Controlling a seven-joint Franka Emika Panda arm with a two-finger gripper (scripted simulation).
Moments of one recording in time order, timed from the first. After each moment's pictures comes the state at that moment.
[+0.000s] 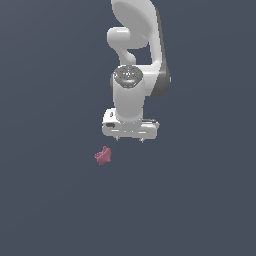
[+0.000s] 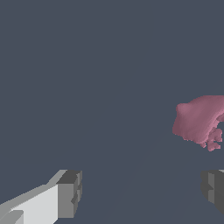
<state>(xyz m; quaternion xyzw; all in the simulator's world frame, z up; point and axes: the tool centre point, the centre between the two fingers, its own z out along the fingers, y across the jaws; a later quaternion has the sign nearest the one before) 0.005 0.007 0.157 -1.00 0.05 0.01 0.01</state>
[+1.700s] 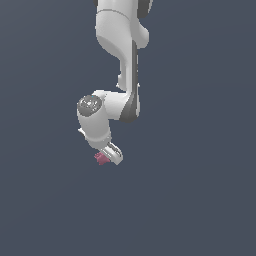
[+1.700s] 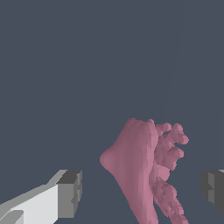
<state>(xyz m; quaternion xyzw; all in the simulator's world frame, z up) 0.029 -0.106 0.081 -0.94 0.34 0.00 0.00</state>
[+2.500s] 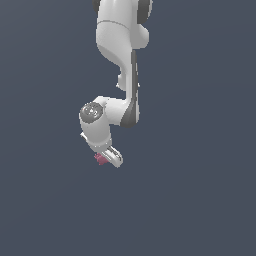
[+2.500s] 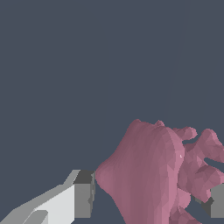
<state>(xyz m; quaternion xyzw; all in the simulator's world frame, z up) 0.029 -0.107 0.054 -0.94 0.34 0.00 0.00</state>
